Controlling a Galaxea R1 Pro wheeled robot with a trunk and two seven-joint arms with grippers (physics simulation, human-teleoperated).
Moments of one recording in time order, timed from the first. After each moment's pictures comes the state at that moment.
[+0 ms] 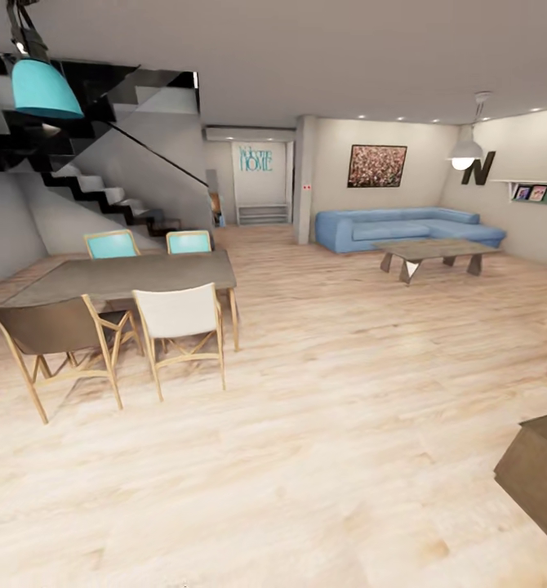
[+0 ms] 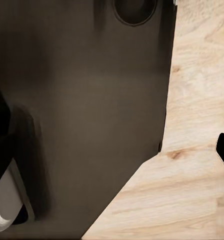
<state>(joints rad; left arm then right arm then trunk) 0.00 0.00 0.01 -0.02 0.01 -0.06 0.00 0.00 0.02 0.00 0.00 0.00 0.00 -0.01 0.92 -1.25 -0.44</state>
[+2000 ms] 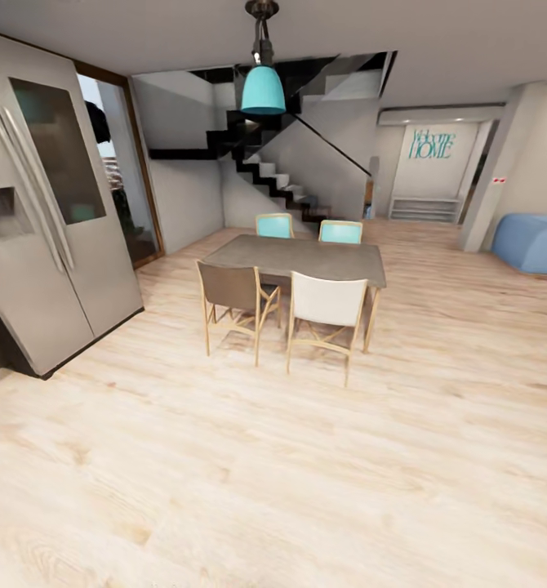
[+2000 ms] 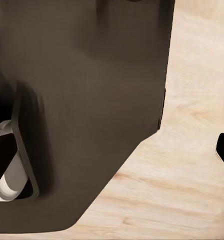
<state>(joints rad) 0.00 0.00 0.01 -0.02 0.01 -0.06 0.00 0.00 0.02 0.00 0.00 0.00 0.00 -0.01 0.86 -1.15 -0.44</state>
